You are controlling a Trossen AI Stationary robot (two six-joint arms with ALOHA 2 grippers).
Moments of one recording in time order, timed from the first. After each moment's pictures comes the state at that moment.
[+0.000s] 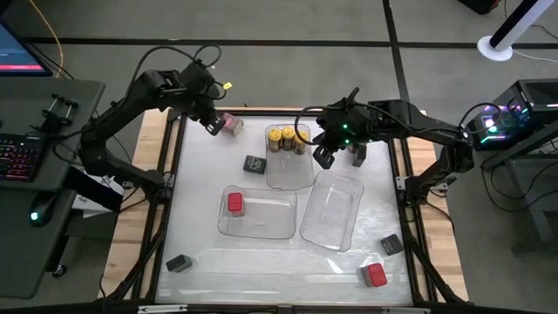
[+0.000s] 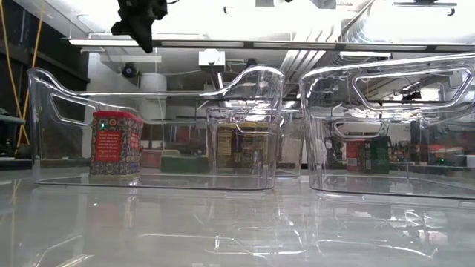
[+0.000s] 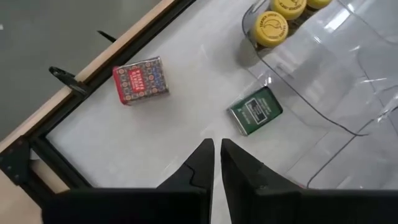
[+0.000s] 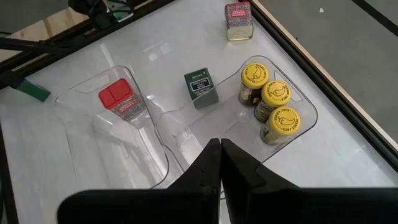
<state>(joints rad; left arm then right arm) 0.62 1.38 1.65 -1.39 -0.05 -0.17 -0.07 1.56 1.93 -1.23 0.20 0.40</state>
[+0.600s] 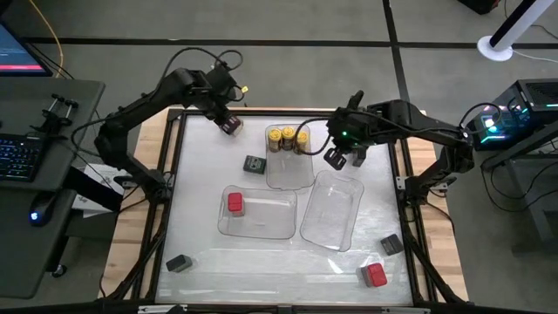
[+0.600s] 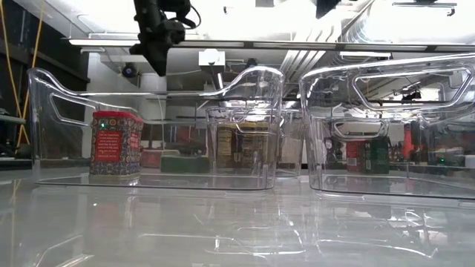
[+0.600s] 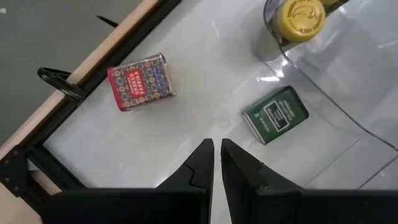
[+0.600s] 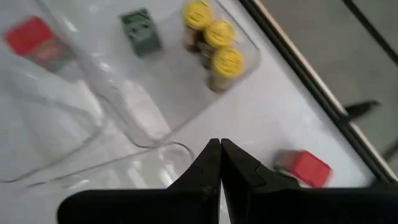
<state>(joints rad) 0.62 1.56 1.65 -1.34 -0.08 -0.14 -0.07 1.56 1.93 -1.51 0.32 0.46</state>
